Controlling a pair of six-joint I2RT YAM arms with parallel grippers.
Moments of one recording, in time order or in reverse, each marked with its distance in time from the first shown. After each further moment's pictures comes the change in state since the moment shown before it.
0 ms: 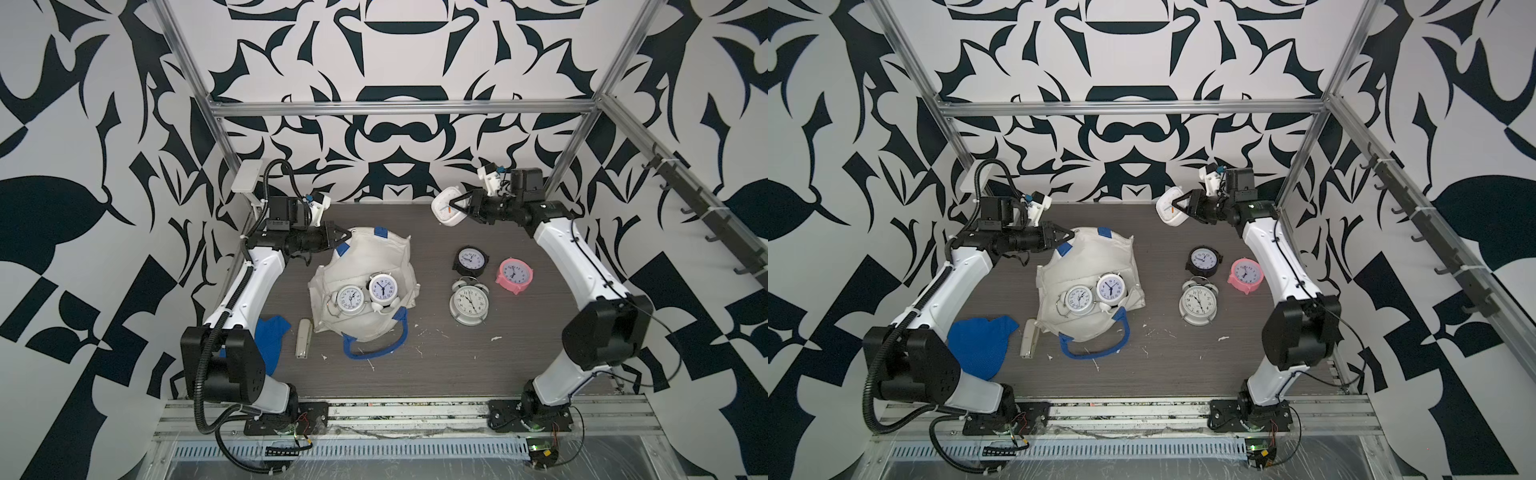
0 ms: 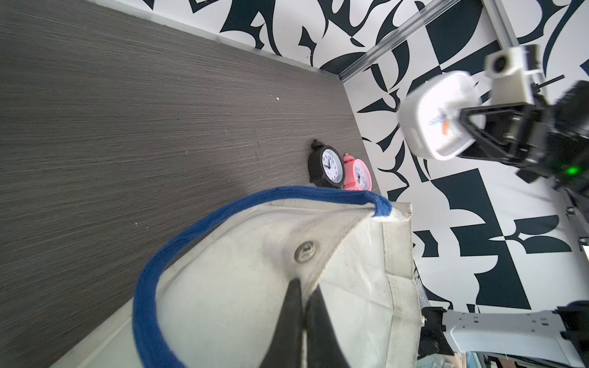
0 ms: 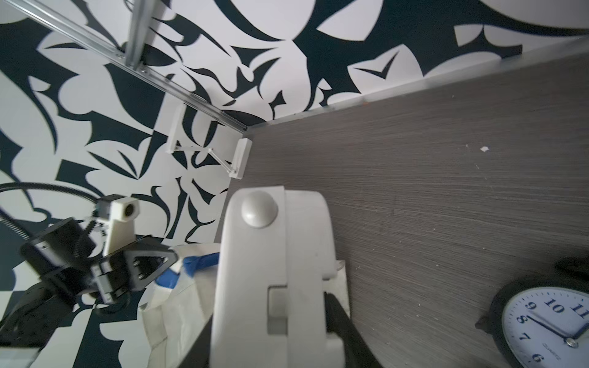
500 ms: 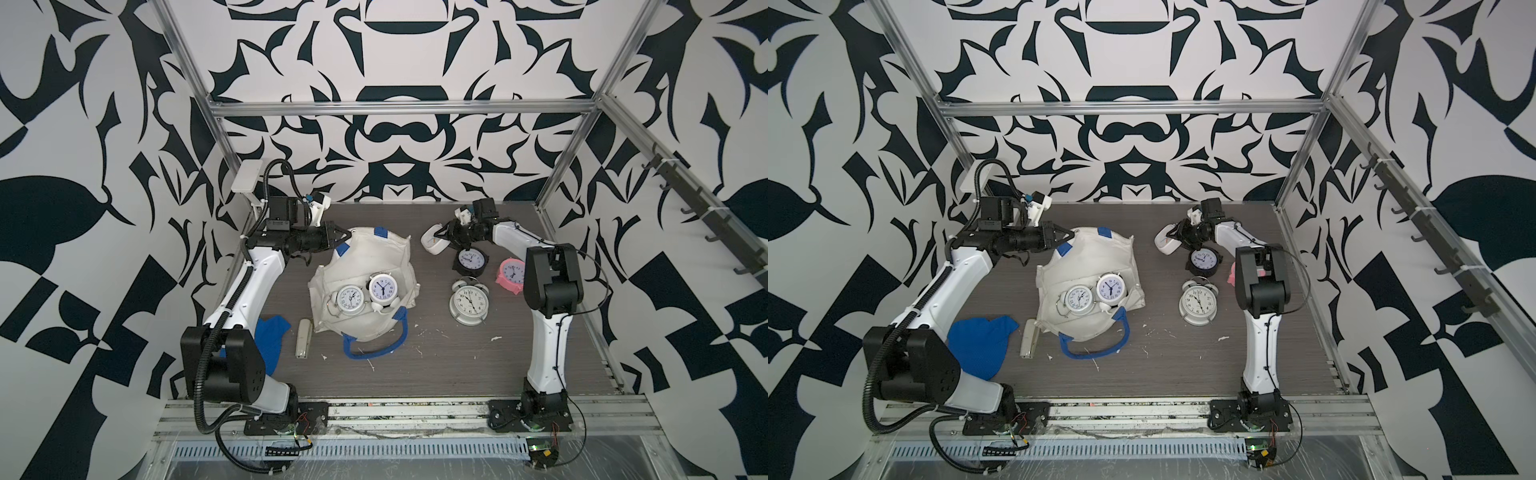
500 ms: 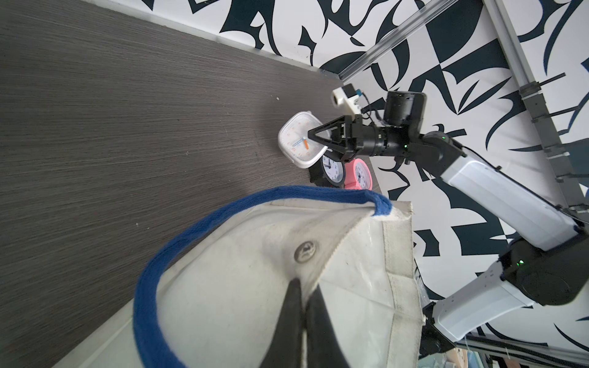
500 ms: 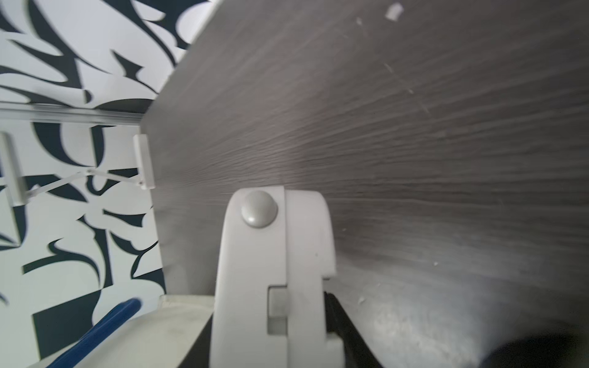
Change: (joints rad) left arm 0.000 0.000 0.000 -0.001 0.000 0.006; right arm 0.014 0.460 0.014 0.135 0.064 0.121
